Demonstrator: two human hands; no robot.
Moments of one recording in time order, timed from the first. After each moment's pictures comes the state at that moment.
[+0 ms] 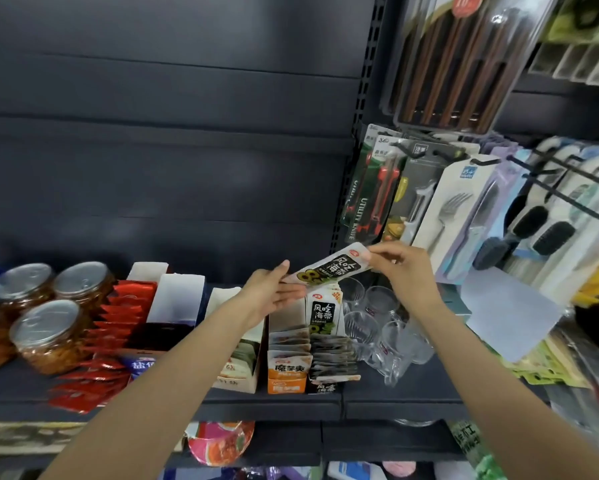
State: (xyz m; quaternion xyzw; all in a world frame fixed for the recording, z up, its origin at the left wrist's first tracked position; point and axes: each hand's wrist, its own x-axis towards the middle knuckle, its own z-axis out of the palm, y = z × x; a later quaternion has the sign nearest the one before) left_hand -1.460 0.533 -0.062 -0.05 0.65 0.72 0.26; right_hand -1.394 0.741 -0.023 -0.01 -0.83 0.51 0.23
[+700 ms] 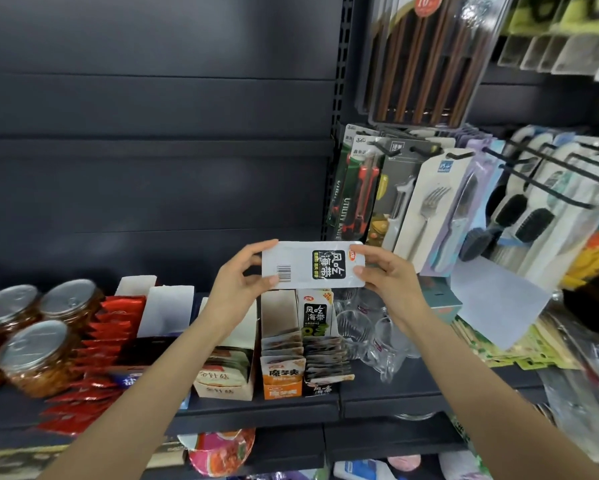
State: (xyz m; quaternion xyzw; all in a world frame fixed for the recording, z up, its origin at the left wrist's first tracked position) left_hand -1.436 0.508 -0.039 0.20 0.73 0.65 0.03; right_hand -1.381 0.738 -0.035 -0.07 -0.68 0.71 0.15
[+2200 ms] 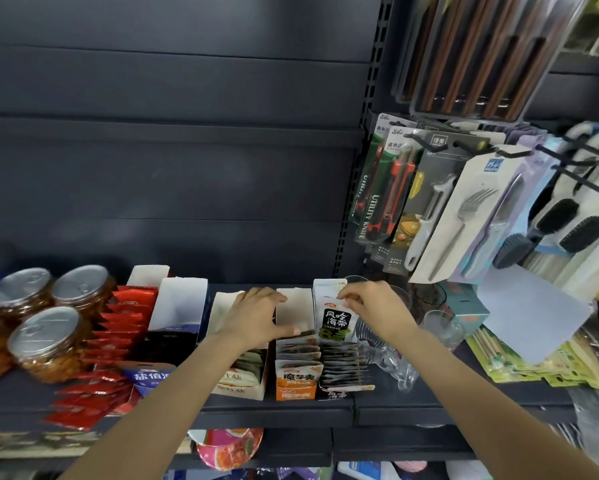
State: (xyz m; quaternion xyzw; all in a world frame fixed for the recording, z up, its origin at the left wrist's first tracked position) left_hand -1.473 0.504 -0.107 0.25 0.96 0.11 0.07; right_hand -1.422 0.724 -0.083 0.02 -0.98 0.21 0.04
